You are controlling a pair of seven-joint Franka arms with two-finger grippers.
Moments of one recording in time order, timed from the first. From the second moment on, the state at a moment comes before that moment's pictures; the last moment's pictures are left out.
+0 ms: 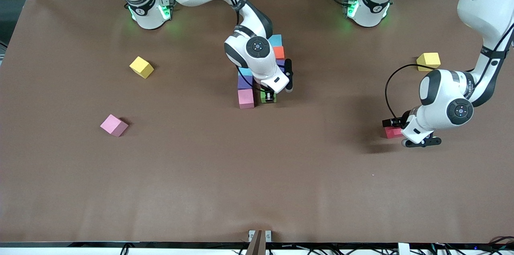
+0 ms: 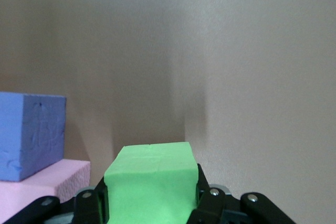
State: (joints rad) left arm 0.38 0.54 -0.38 -1.94 0.26 2.26 -0.24; right arm 0.81 0.72 0.10 -1.60 0.01 2.41 -0.71
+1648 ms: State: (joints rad) left arm 0.34 0.58 -0.39 -1.90 0.26 2.28 -0.41; right arm 0.80 0.71 0.08 -1.63 -0.03 2.41 -0.63
